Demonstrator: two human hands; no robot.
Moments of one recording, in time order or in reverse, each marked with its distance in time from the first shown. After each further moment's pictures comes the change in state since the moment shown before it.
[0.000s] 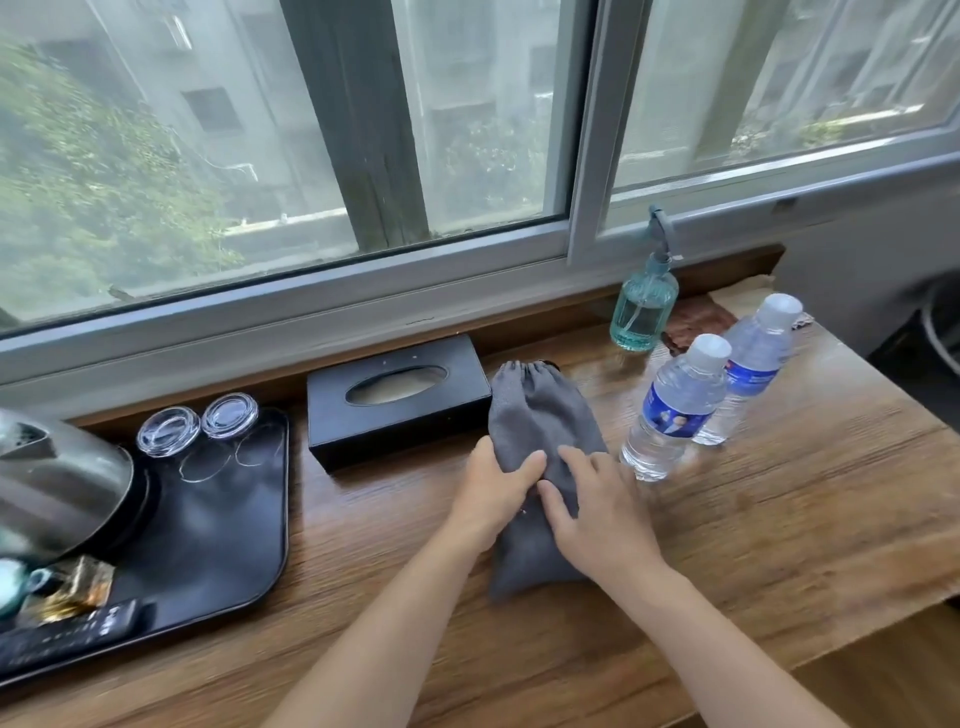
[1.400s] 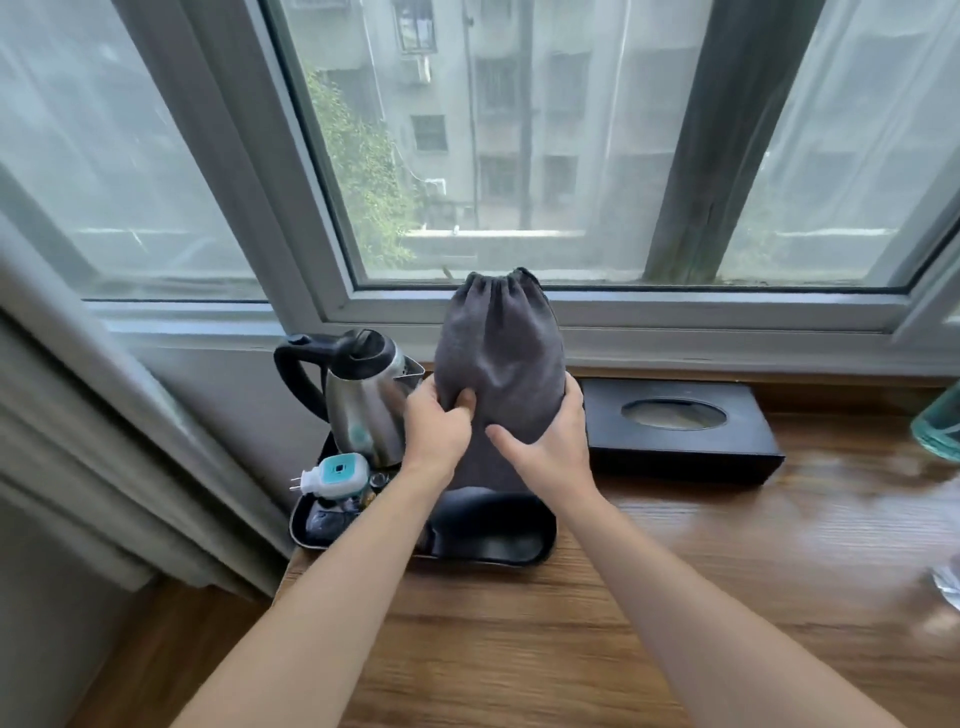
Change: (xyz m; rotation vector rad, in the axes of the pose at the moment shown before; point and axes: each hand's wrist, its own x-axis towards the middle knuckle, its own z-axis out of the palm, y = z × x) left_hand -0.032 -0.057 -0.341 -0.271 0.682 0.230; right_hand 0.021 -0.332 0.103 0.848 -0.092 -0.248
